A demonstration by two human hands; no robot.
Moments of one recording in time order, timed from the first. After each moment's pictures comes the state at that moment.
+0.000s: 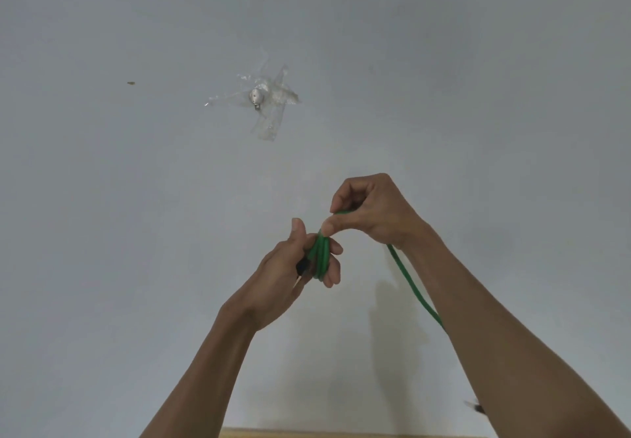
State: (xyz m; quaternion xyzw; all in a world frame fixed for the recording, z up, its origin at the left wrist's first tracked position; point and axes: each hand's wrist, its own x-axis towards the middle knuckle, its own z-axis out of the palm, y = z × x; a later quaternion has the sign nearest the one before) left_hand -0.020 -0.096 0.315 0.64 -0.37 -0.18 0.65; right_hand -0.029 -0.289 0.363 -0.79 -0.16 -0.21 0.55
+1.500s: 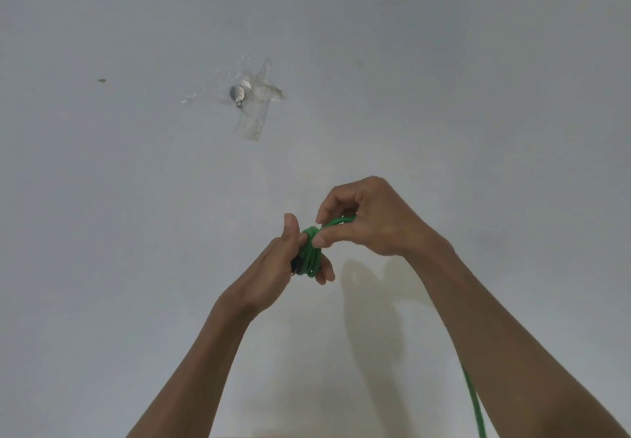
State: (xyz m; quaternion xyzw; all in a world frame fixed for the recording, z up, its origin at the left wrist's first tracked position) left_hand 0.009 -0.113 0.315 0.74 -0.39 -0.12 0.54; right_hand -0.044 -0.292 0.369 -0.87 -0.18 -0.23 0.40
